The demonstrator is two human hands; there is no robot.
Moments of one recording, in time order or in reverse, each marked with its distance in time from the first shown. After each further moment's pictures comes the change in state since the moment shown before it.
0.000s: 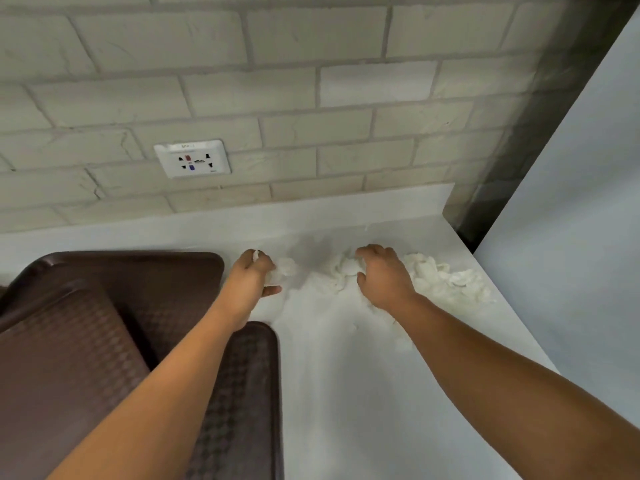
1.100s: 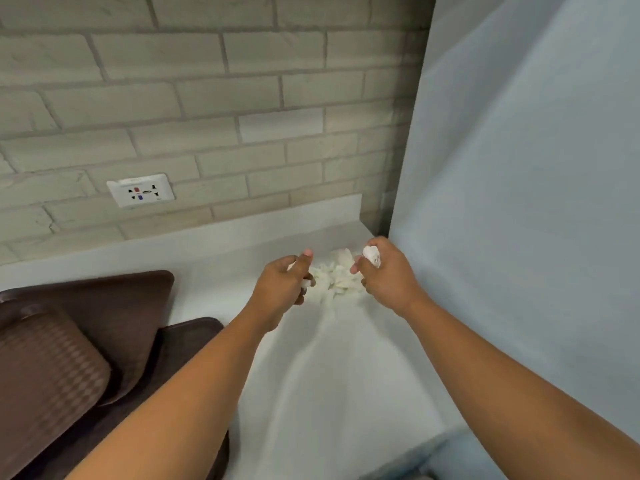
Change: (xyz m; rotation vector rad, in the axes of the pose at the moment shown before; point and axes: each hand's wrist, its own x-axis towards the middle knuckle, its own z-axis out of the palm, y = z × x) left_hand -0.145 0.037 0.135 0.091 -0.307 0.151; right_hand -0.184 0.046 -0.123 0.844 0.273 0.229
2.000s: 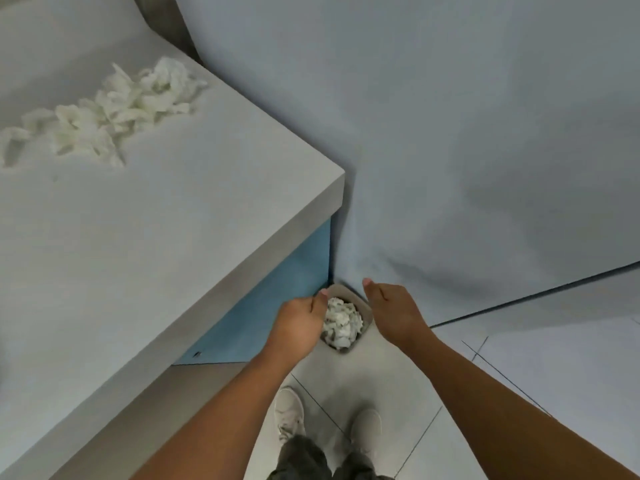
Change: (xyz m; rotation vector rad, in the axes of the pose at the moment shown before) left_hand -0.196 -0.266 0.257 0.590 -0.444 -0.228; right_hand -0.314 0.295 -0.098 -0.175 0.151 0.652
